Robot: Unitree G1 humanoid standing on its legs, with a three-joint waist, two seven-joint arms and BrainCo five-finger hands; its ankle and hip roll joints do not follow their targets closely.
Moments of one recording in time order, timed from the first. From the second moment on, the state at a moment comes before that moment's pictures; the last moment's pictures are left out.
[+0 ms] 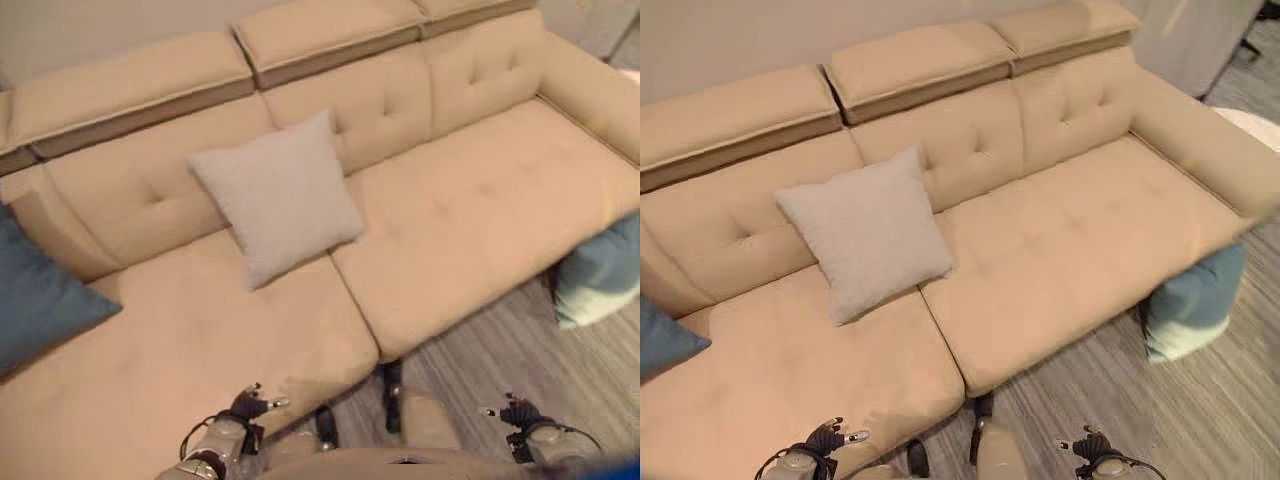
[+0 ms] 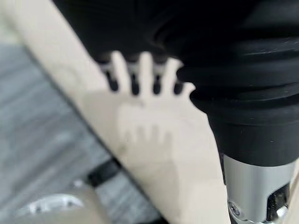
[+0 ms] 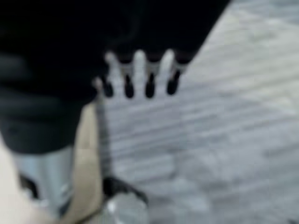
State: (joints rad) left arm -0.07 0.24 -0.20 1.21 -0.08 -0.06 0.04; right arm -0.06 -0.35 0.13 1.22 -0.02 -0.01 -0.07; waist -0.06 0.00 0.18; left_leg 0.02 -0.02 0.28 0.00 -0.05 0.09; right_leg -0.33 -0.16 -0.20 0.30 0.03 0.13
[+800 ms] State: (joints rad) left arm -0.07 0.22 -0.25 1.20 -0.06 -0.06 0.01; right arm -0.02 -0.32 0.21 1.25 -0.02 -0.01 -0.09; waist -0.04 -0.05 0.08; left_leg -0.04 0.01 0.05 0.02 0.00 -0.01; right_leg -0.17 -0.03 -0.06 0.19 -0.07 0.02
